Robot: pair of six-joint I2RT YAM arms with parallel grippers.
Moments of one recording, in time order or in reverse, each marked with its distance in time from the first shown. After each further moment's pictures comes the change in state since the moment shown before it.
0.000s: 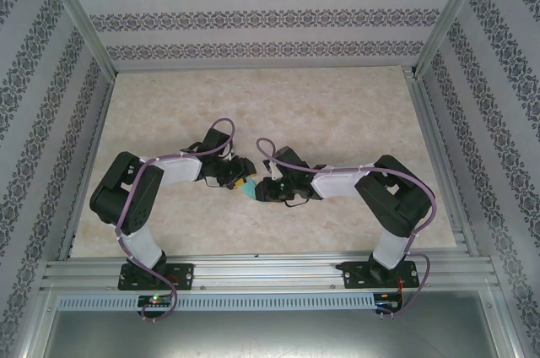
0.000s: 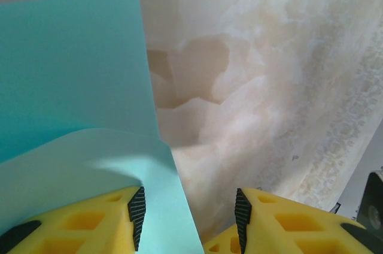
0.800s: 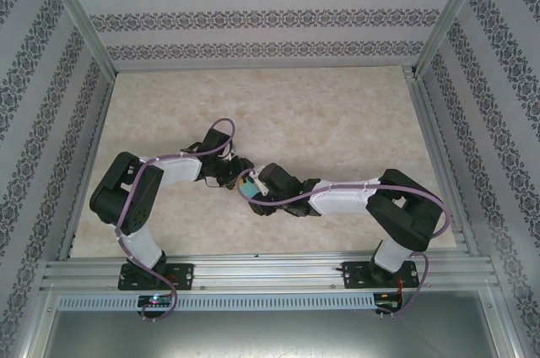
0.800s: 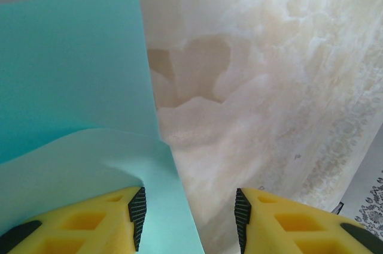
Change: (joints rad) left arm 0.000 -0.001 0.000 -0.006 -0.003 0.012; right arm 0.192 -0.100 -0.027 -0.027 0.366 -0.441
